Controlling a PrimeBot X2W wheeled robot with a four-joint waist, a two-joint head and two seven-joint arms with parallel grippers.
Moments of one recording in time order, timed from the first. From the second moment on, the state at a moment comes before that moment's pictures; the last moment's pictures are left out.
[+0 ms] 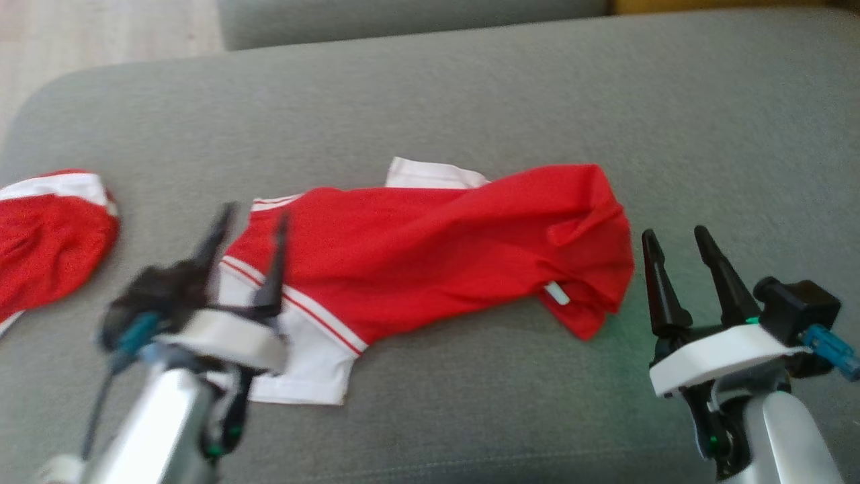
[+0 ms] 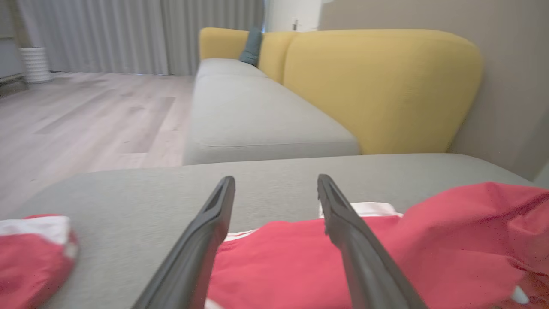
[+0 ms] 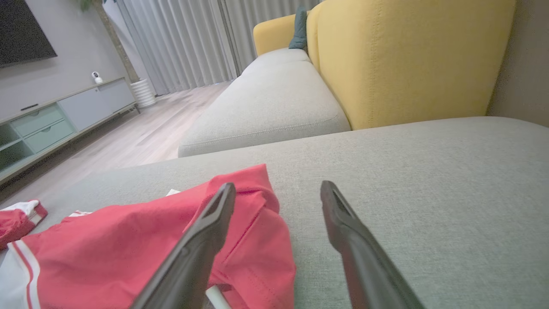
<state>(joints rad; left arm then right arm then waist) -0.26 0.26 -0.45 0.20 -0.41 0.09 -0.25 -0.07 -0.05 0.04 0.08 0.24 0.13 0.00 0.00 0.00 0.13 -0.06</state>
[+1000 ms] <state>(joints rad) 0.00 0.29 -0.22 0.15 -0.34 0.01 -0.25 0.07 -0.04 -0.01 0.01 0.19 0.13 0.08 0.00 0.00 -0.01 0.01</state>
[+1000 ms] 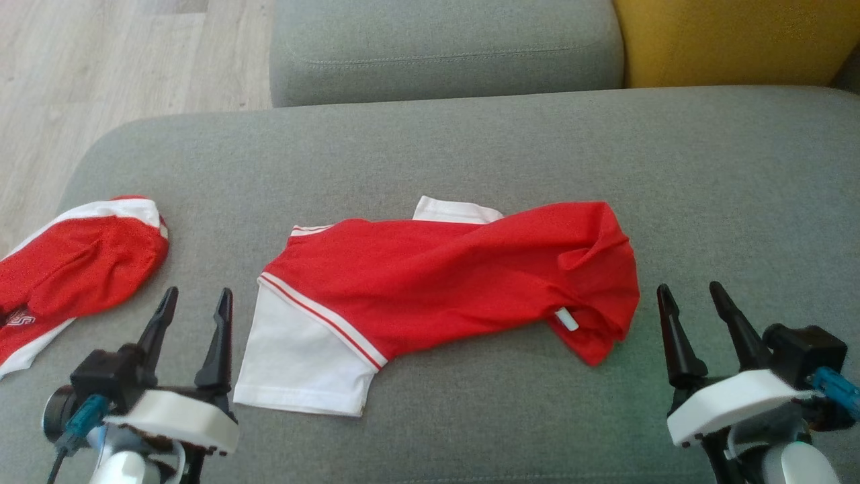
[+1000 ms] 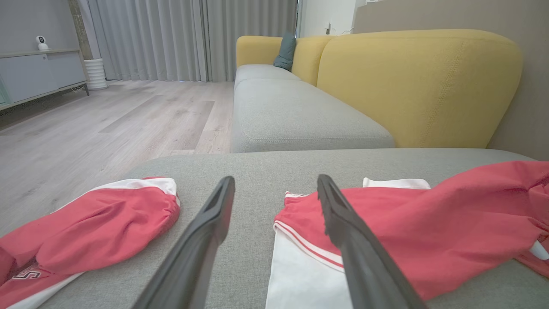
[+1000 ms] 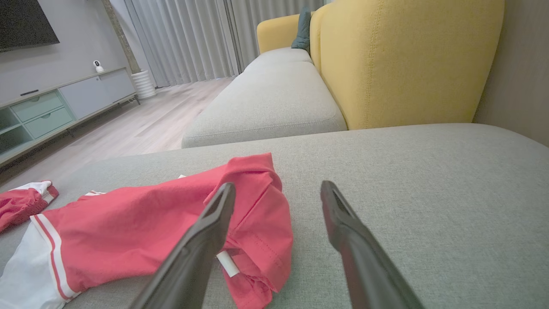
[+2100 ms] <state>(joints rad) -0.09 0.28 -0.24 0.17 -0.34 -0.01 -0.25 -0.06 -0.04 0.09 0.13 0.06 0.13 0.30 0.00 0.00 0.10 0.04</state>
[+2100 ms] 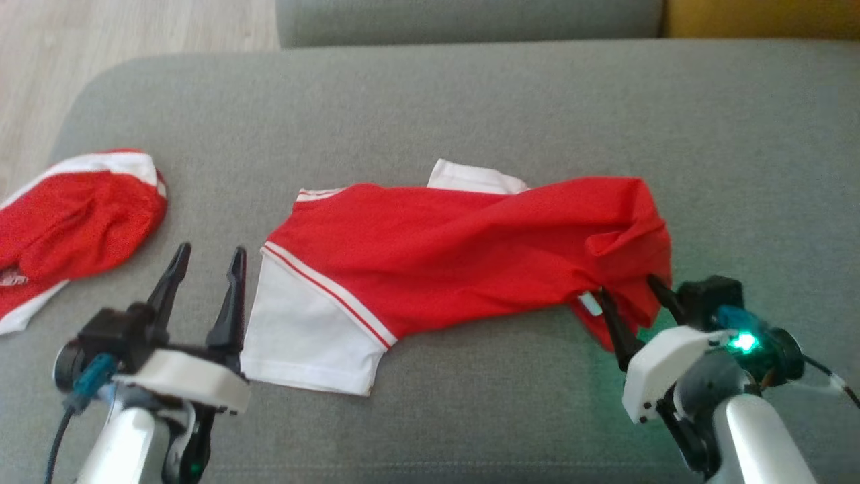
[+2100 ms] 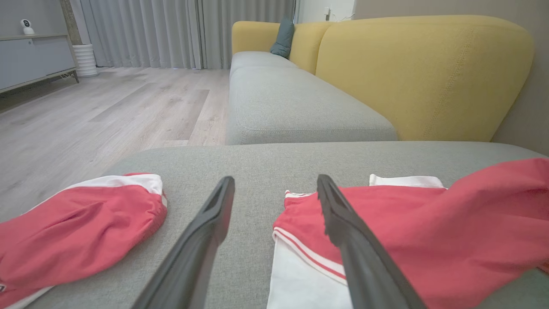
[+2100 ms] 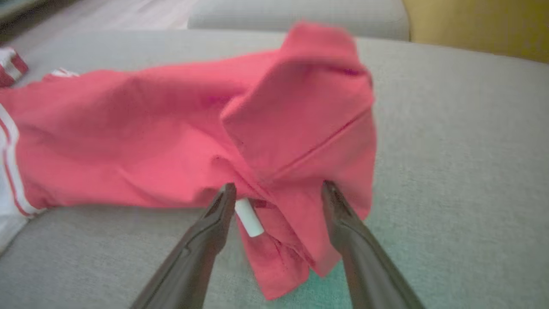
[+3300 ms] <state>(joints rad) -0.18 0.21 -0.18 0.20 -0.26 -0.07 -0.25 -0.14 -0.04 -0.32 0.25 0.16 0.13 0.13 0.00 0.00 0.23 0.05</state>
